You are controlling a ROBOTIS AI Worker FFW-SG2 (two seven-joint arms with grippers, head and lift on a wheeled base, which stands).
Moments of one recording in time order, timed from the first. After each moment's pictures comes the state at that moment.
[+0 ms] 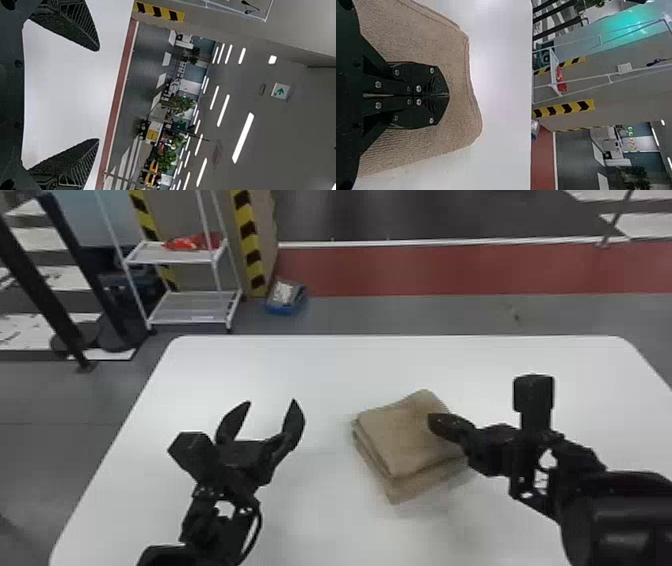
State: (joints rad) left arm 0.14 0.12 -0.15 -1.47 0.37 -0.27 -0.08; right arm 0.00 -0.08 0.00 -1.71 -0.06 0.65 0.54
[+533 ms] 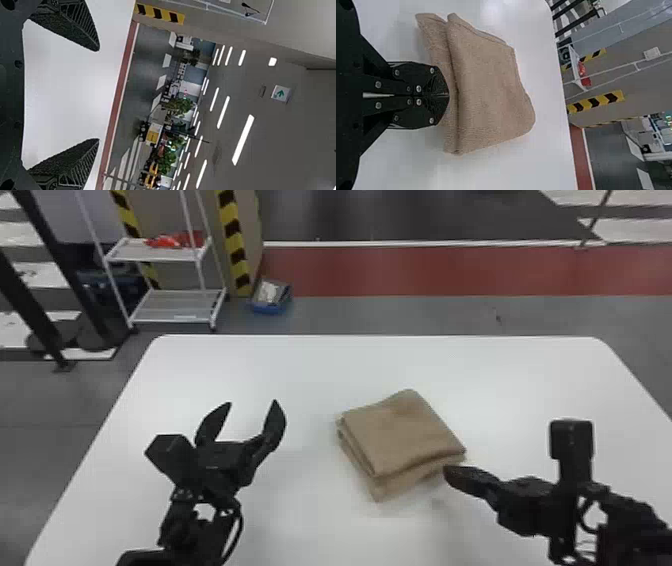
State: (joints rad) left arm 0.14 0.13 -0.15 -1.46 0.38 -0.28 -0.08; right arm 0.23 -0.11 -0.13 -2.02 -0.09 0.93 0.63
